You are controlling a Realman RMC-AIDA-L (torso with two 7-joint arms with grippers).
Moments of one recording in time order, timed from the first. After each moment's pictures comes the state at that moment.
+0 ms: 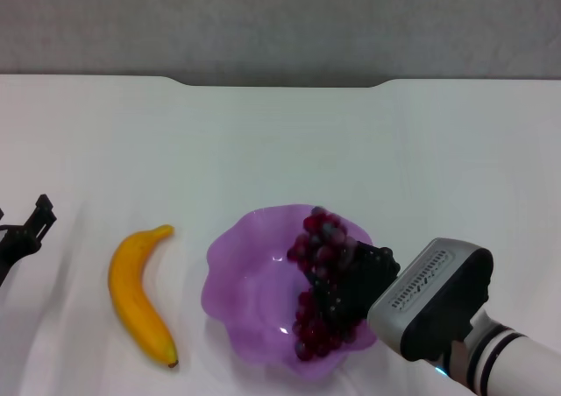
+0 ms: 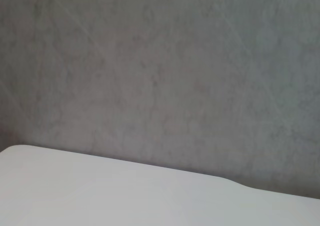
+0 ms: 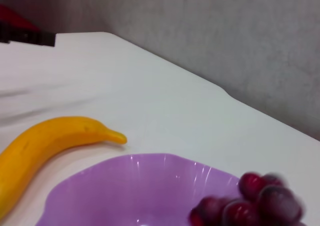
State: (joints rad) left arm -0.34 -2.05 -1.28 -0.23 -0.41 -0.89 2.73; right arm 0.25 2.00 0.78 1.09 -2.35 -0.11 -0.57
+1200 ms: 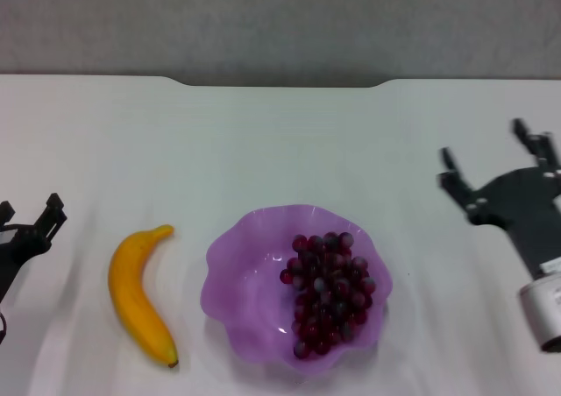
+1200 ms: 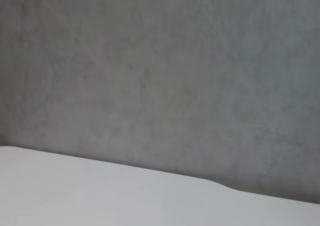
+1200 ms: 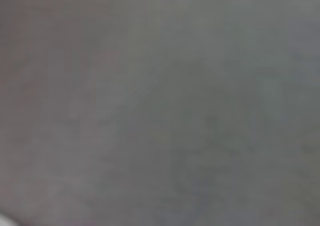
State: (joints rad) left arm -0.33 -2.05 -1.26 -0.25 -0.40 -0.90 2.72; right arm 0.12 2.00 0.80 0.93 -2.29 -0.91 -0.64
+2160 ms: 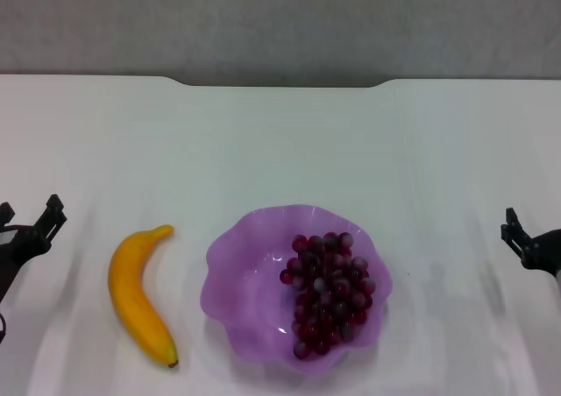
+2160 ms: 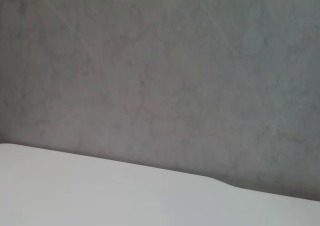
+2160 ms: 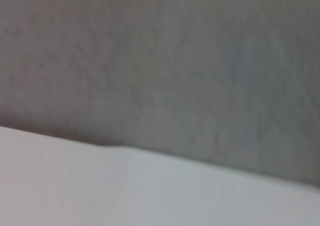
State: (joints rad) left arm -0.33 -2.05 -1.26 -0.25 -0.41 -0.90 2.71; right arm 0.15 2.00 0.87 0.79 -2.00 -0.72 -0.65
